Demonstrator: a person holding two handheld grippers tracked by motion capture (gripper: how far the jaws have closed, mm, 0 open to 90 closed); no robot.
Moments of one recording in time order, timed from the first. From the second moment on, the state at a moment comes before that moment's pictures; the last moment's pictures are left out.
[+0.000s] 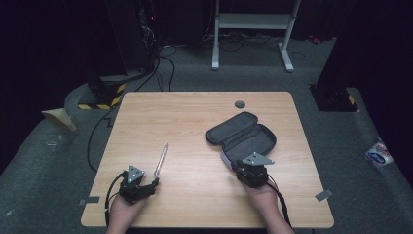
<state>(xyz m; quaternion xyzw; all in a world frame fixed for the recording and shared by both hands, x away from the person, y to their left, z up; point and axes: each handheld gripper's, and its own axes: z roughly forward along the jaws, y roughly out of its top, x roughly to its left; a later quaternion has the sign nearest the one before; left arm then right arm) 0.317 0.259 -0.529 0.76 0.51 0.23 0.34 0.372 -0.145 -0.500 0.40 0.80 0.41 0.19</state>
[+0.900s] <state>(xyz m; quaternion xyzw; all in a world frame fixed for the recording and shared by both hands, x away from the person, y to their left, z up) 0.318 0.259 -0.529 0.76 0.50 0.23 0.34 0.347 -0.108 -0.504 0.34 0.82 0.43 0.17</state>
